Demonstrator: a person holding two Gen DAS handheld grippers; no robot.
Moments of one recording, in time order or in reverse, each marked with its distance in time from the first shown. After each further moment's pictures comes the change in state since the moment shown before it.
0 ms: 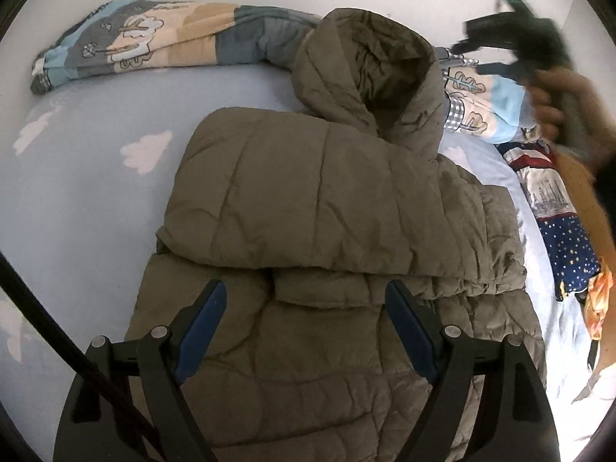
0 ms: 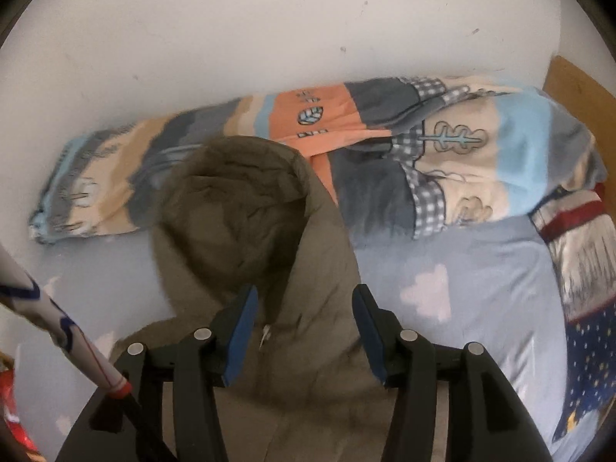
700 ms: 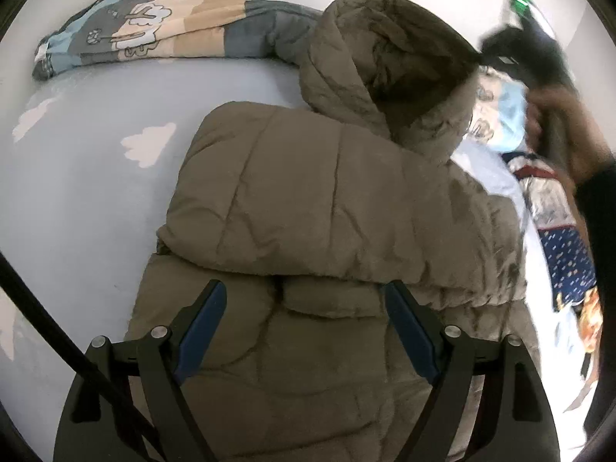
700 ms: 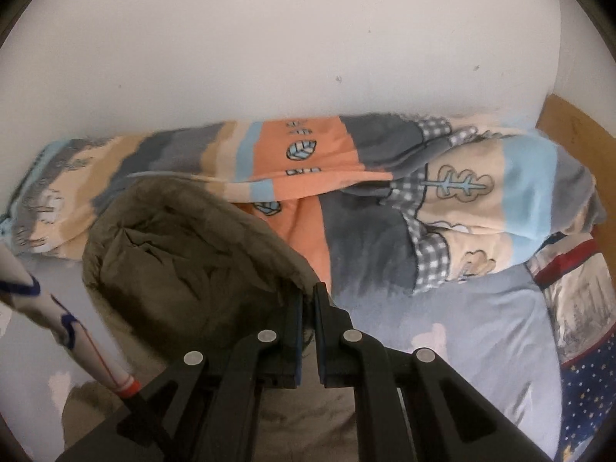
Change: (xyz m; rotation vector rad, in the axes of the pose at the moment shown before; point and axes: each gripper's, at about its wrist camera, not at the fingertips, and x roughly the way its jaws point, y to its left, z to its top) left arm 0.003 0.009 0.006 -0.059 0.003 -0.021; right arm 0.032 0.016 0.016 -0.064 -0.149 -0.086
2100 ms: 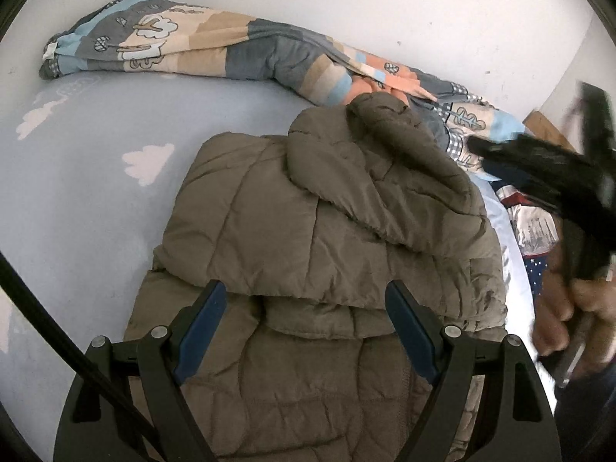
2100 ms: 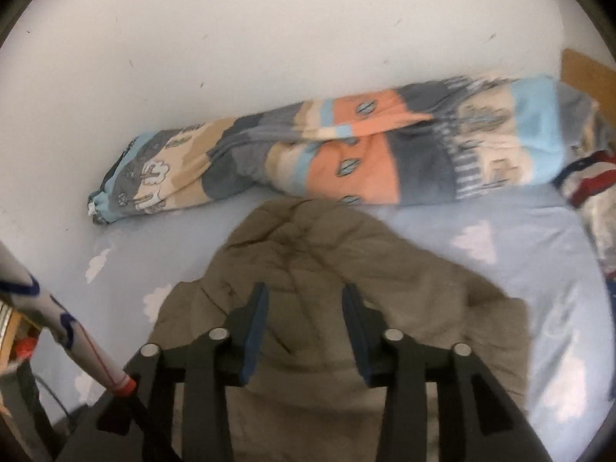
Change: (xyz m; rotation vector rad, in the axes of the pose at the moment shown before) left arm -0.010 -0.008 0.014 -0.040 -0.064 -0.023; right arm -0.119 0.032 -0.137 0.057 0.036 0.294
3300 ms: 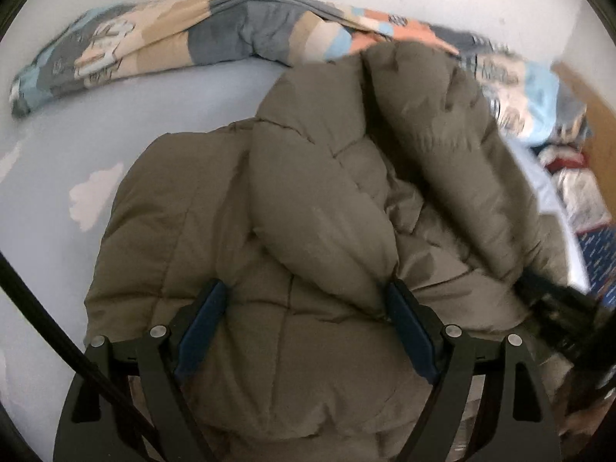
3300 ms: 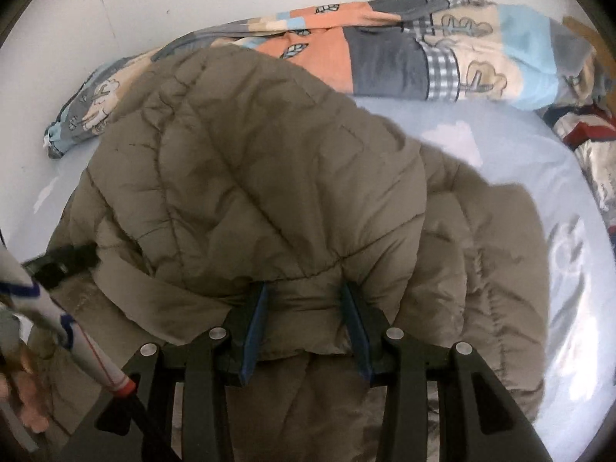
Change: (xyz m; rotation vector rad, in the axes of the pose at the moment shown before) left arm 0.115 -0.030 0.029 0.158 0.066 0.141; right arm 0.064 -0.086 -0.095 -0.026 0.194 -0.107
